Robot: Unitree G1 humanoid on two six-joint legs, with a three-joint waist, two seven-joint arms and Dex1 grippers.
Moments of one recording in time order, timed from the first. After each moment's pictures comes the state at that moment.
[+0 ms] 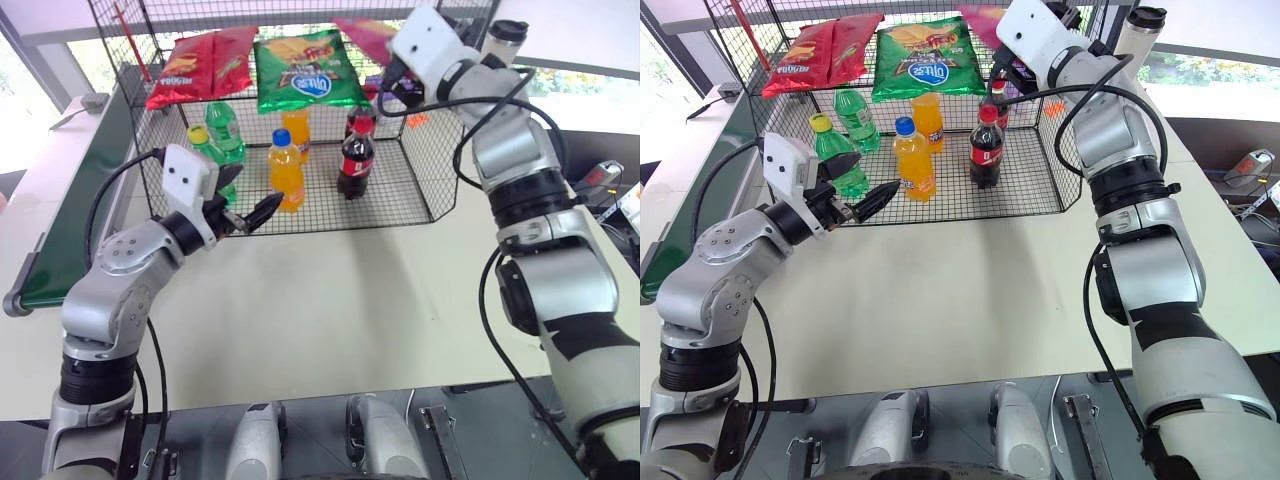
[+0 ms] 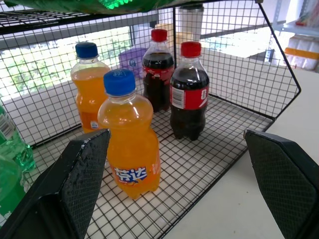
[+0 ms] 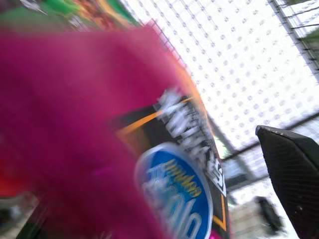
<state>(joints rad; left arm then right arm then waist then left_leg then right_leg) -0.43 0.53 0.13 -0.38 -0.51 0.64 -0.49 -1.32 -0.45 0.13 0.69 -0.20 0.21 0.53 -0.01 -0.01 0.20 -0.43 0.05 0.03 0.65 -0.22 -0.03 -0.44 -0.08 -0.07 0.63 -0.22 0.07</state>
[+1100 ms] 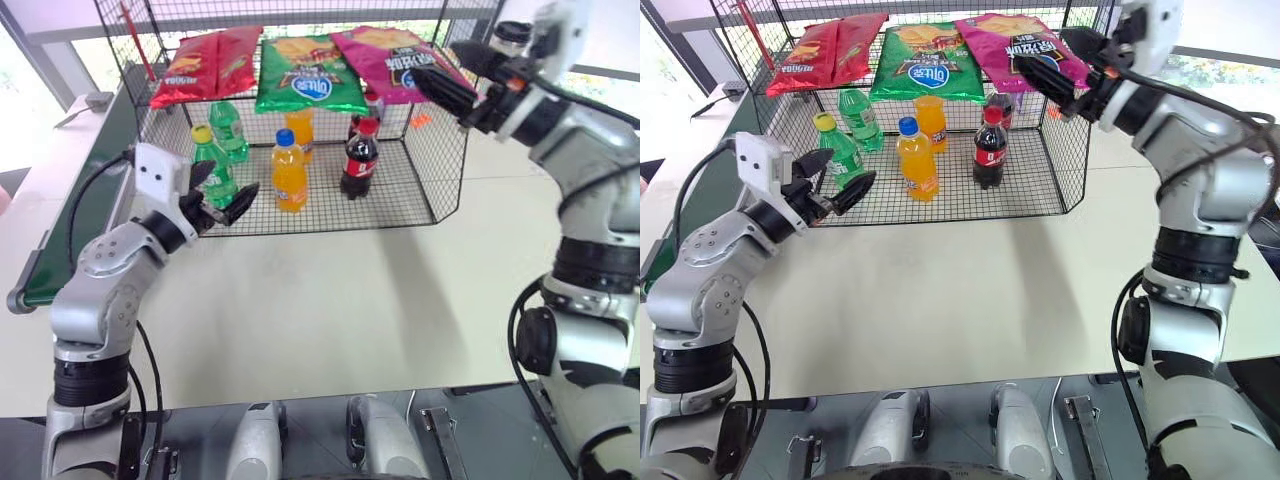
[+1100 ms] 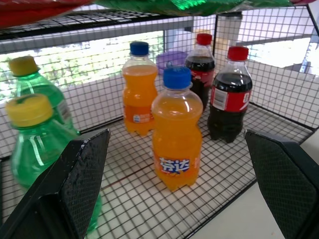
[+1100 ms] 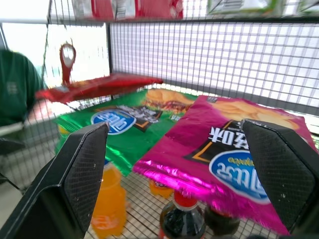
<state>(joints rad) -0.39 0.54 0.24 -0.36 -0.52 0.62 -0.47 -0.91 -0.55 -0.35 -0.06 0.52 0.77 0.73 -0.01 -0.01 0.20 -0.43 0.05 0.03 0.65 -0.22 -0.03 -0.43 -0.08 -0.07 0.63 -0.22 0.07</state>
